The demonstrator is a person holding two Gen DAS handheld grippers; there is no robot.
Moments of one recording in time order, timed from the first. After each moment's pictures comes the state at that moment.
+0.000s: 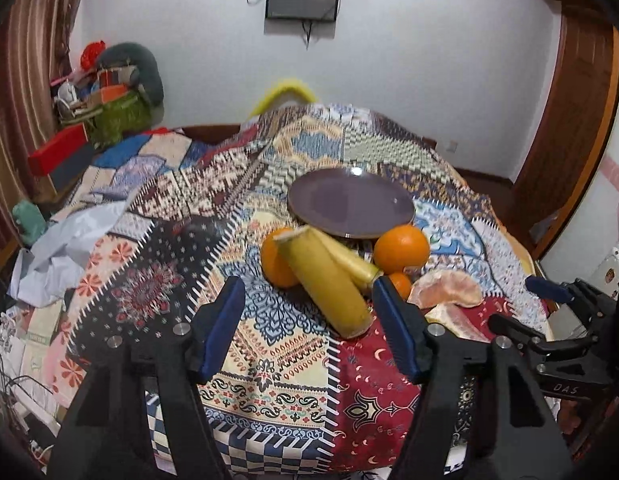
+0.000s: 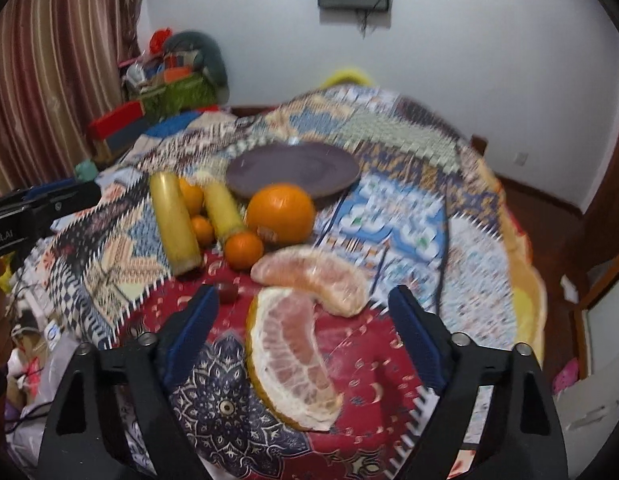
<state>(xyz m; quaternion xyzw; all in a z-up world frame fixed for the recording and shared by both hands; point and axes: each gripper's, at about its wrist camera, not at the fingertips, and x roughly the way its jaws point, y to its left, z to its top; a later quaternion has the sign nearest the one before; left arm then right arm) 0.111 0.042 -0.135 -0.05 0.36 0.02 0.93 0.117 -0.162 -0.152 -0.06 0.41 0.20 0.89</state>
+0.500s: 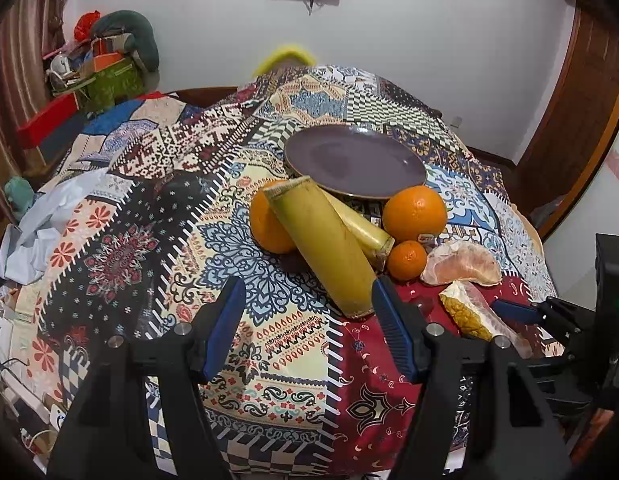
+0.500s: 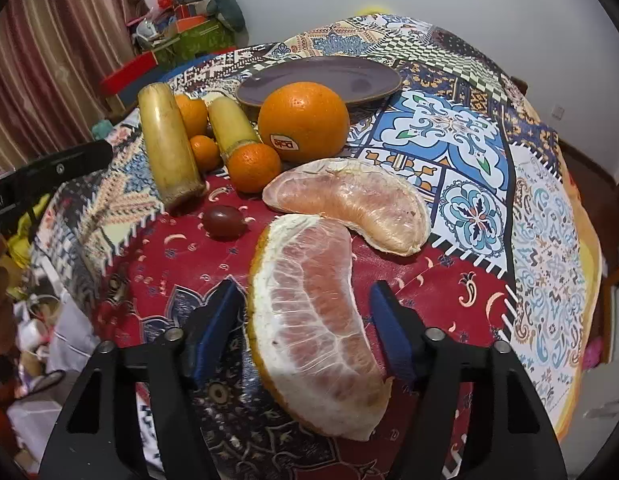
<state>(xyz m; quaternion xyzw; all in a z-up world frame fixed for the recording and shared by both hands) 0.132 0.043 -0.173 -0.07 0.41 0.01 0.91 0.131 -0.148 -0.205 -0.06 0.49 0.23 0.84</state>
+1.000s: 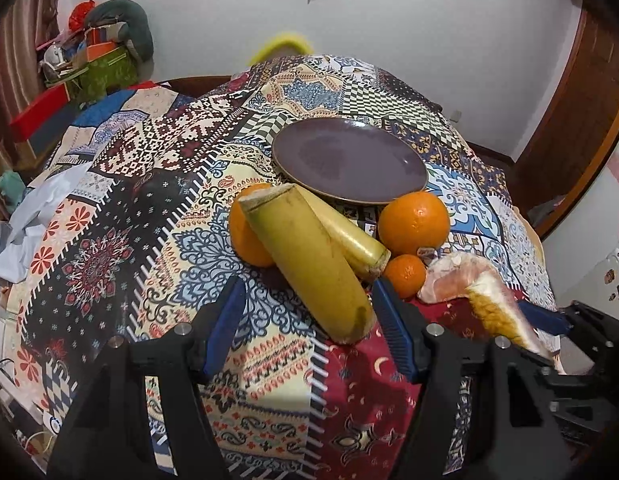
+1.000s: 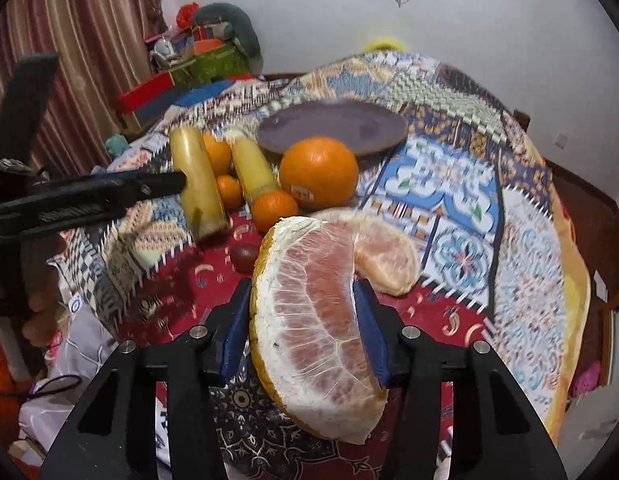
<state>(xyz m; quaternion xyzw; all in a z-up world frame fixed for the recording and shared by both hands) 0.162 0.037 -0.180 -0.08 0.43 0.01 0.90 0.126 -0.153 -0.170 -0.06 0.43 0.26 0.86</state>
